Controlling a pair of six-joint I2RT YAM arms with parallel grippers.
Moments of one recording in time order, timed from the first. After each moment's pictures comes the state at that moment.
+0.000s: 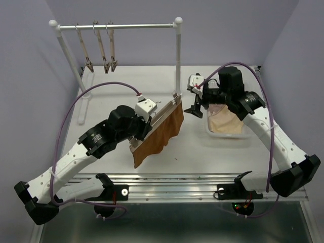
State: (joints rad) left arm -0.81 0.93 1.06 -0.64 -0.03 -0.07; right arm 0.47 1.28 1.33 -0.46 -0.65 -0.62
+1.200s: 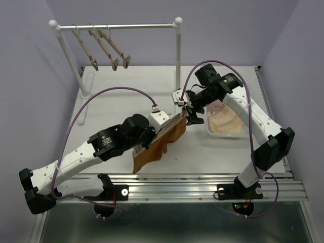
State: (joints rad) left arm -1.03 0.98 1.06 -0.70 -0.18 -0.02; right arm 0.53 1.65 1.76 -1.24 -0.69 -1.20
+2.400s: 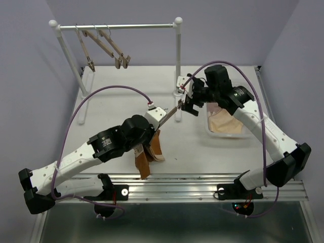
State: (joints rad) left arm -1.04 0.97 1.05 -0.66 -0.27 -0.10; right arm 0.55 1.46 1.54 -0.73 -0.45 -0.79
